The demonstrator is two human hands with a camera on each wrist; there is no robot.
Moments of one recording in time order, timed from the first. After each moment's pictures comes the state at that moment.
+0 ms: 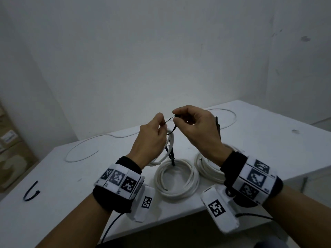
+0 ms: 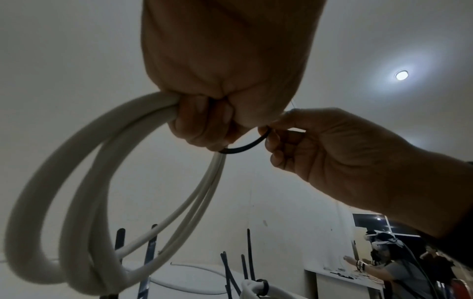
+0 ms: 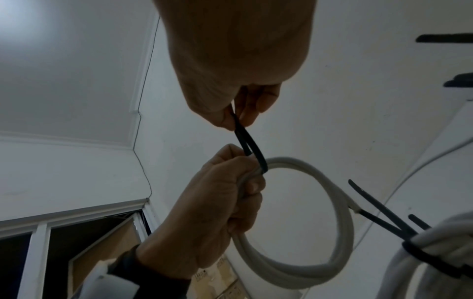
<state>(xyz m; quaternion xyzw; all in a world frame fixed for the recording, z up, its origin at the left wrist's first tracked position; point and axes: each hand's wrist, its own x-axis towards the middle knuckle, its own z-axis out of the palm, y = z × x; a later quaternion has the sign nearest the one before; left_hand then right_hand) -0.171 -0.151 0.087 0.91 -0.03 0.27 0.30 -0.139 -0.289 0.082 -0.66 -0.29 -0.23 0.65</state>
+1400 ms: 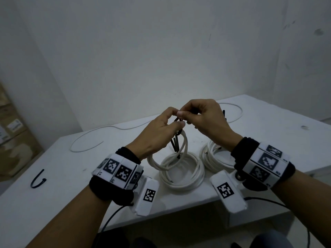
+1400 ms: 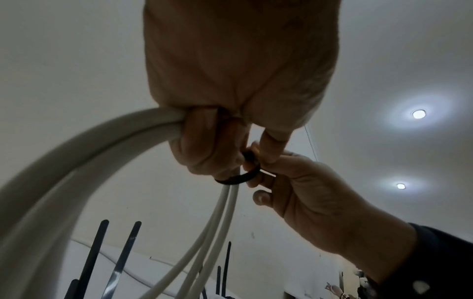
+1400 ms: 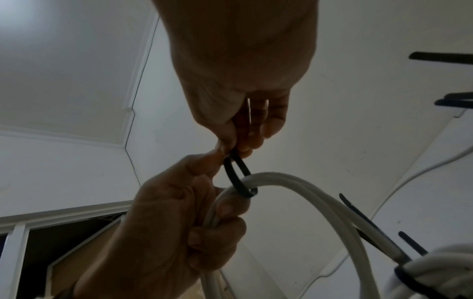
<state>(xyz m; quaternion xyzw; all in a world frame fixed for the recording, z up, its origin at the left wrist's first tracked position) -0.187 -0.148 0.099 0.90 -0.07 0.10 0.42 -0.121 -0.293 0.086 -0.72 -0.32 -0.15 0.59</state>
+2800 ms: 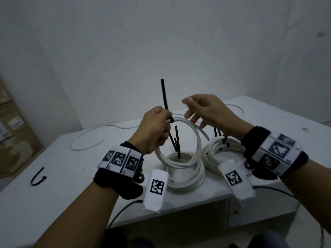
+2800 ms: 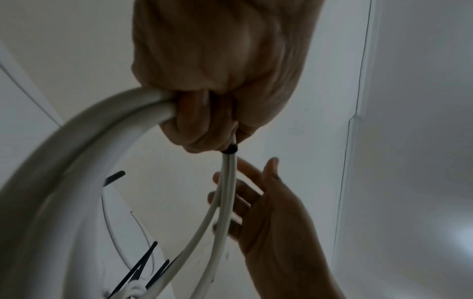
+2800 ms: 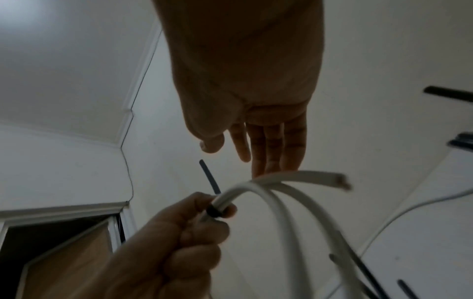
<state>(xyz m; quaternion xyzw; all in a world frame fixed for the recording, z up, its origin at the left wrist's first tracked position) -0.182 -0.152 0.108 0.74 0.08 0.10 0.65 -0.109 -0.303 0.104 -0.78 -0.32 -0.06 0.53</state>
